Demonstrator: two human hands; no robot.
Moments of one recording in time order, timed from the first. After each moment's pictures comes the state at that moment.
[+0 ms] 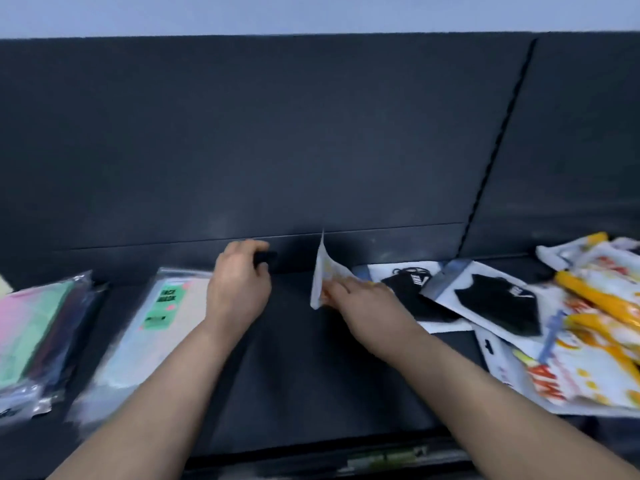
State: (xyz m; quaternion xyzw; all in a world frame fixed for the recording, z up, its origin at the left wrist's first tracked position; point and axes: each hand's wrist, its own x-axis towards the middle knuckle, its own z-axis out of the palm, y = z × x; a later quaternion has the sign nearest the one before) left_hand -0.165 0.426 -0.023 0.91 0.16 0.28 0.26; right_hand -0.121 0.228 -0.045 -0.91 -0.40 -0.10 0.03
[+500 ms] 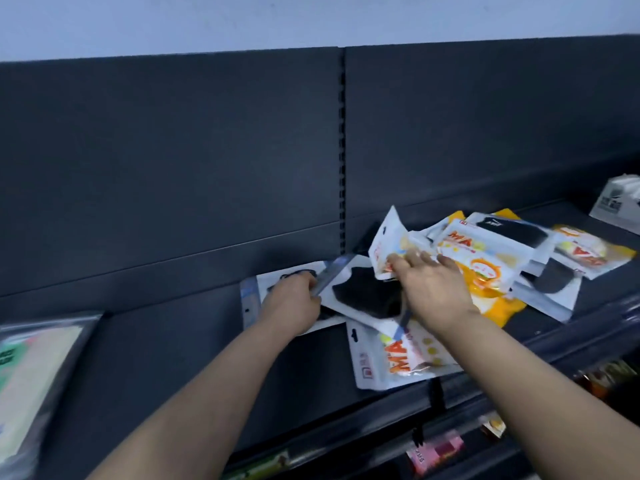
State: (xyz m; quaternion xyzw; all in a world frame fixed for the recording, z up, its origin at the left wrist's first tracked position) left_hand -0.088 0.196 -0.041 0.98 0.02 0.04 0.21; right_hand -0.086 -0.016 -0.024 -0.98 -0.10 -0.12 -0.08
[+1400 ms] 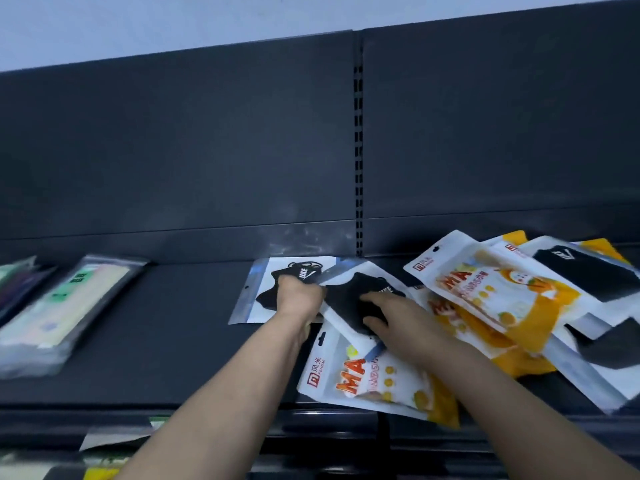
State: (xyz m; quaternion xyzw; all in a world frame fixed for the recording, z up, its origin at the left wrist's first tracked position) left_hand -0.063 0.120 -0.061 0.70 0.36 0.13 0.60; right_hand -0.044 -0.056 -0.056 -0.92 -0.32 0.08 0.21
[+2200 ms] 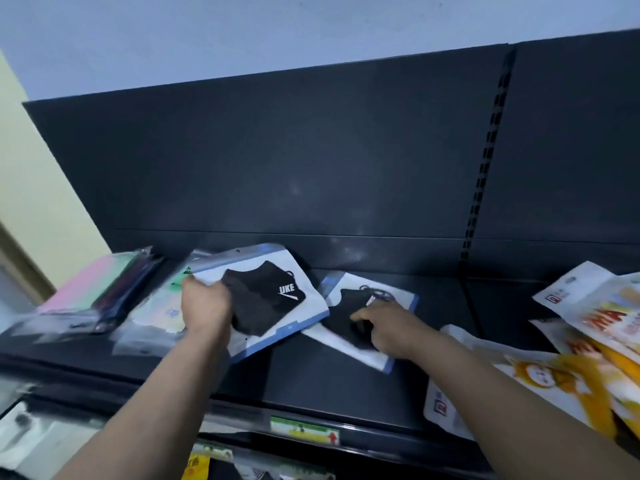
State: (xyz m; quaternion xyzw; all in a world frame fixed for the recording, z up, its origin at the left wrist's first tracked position) left_hand -0.206 0.343 -0.025 0.63 0.53 0.38 0.43; right_hand -0.065 0.121 -0.063 -0.89 -0.41 0.14 0.11
